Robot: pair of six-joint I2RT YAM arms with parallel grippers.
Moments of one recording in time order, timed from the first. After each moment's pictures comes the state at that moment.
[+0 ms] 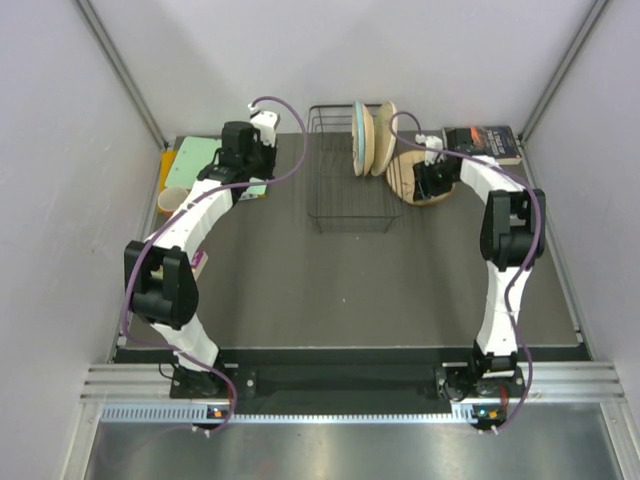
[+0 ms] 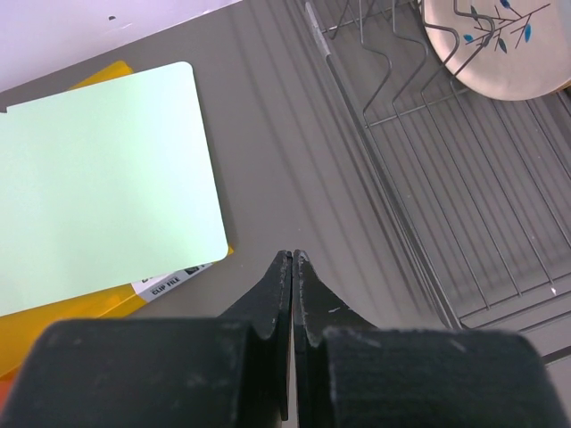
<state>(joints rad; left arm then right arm) -0.24 1.71 1.45 -0.23 0.09 0.08 0.06 2.24 1.79 -0.61 -0.40 -0.30</state>
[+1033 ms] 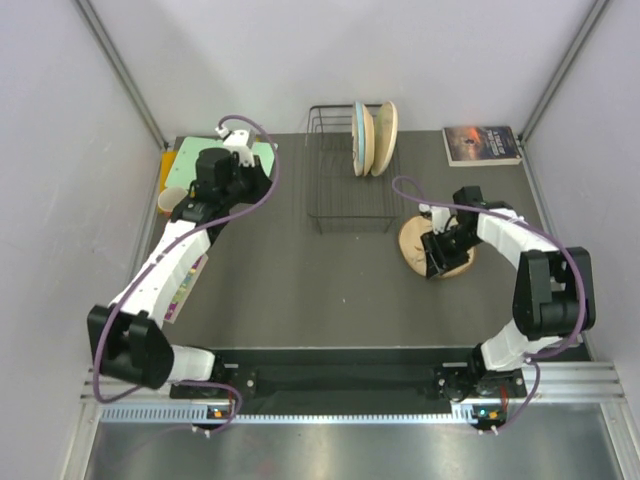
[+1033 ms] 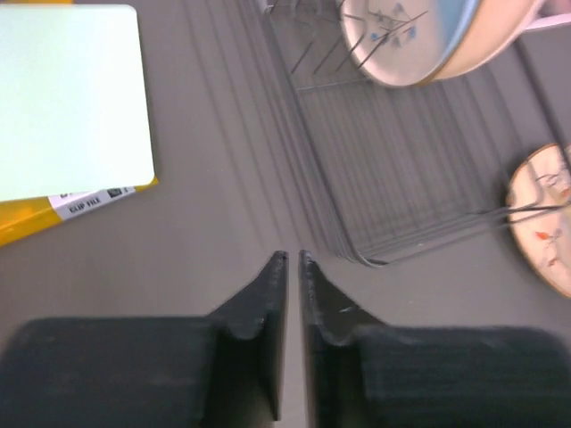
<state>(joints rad) -0.24 1.40 1.20 -0.24 0.17 -0.17 0.08 1.62 1.01 -0.79 -0.39 -0.33</state>
